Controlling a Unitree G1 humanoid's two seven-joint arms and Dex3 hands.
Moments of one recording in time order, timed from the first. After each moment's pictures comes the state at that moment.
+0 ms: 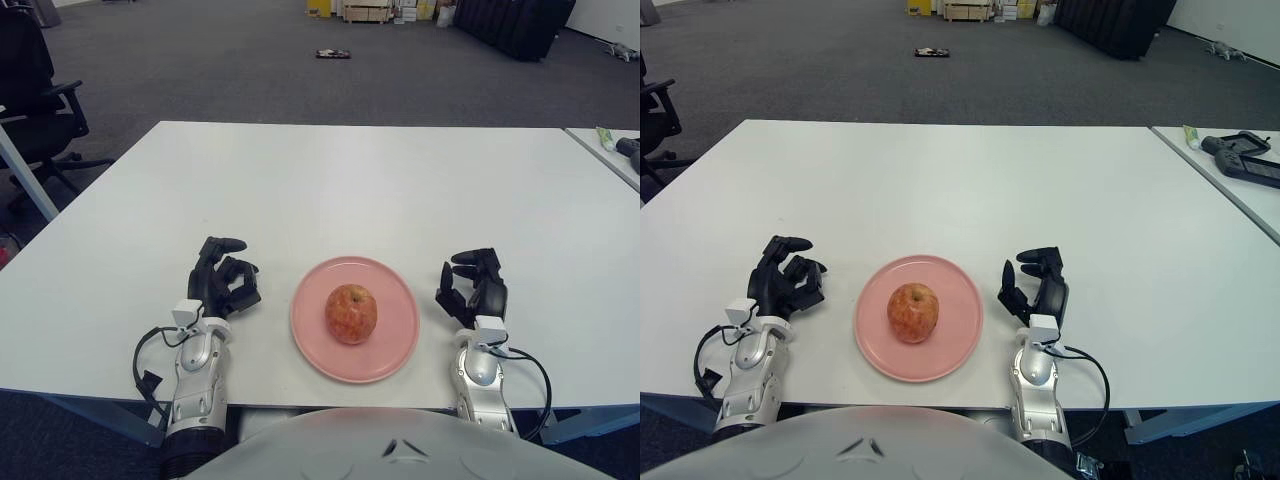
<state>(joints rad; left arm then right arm) 0.24 -0.04 0.15 0.09 -0.15 -0.24 -0.01 0.27 0.10 -0.06 0.17 -0.17 -0.47 -0.37</state>
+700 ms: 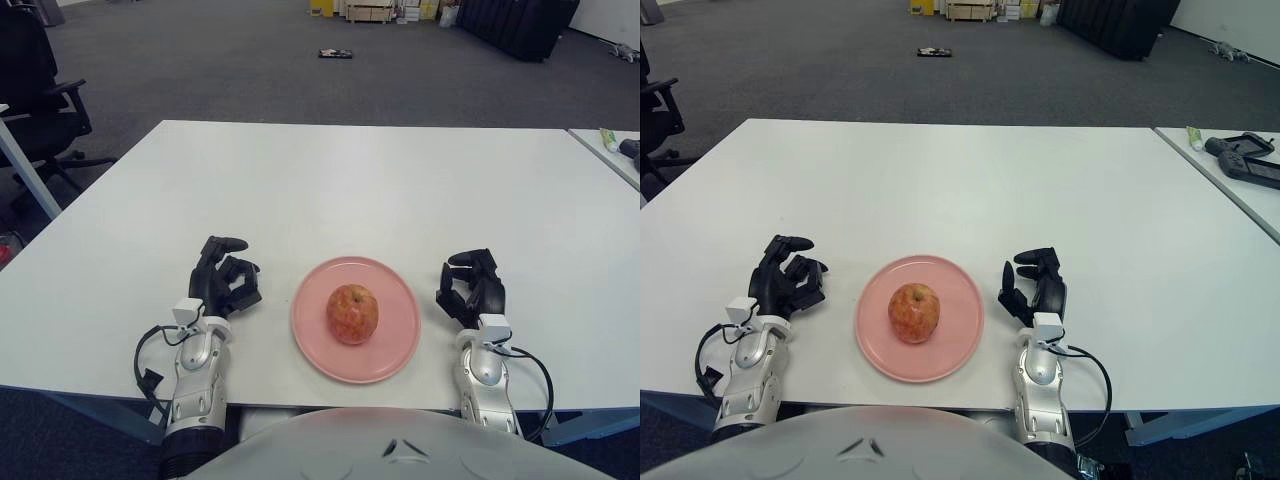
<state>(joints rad) 0.23 -0.04 0.15 0.09 -0.15 -0.23 -0.02 0.30 0.10 -0.07 0.09 -0.08 -0.35 -0.24</state>
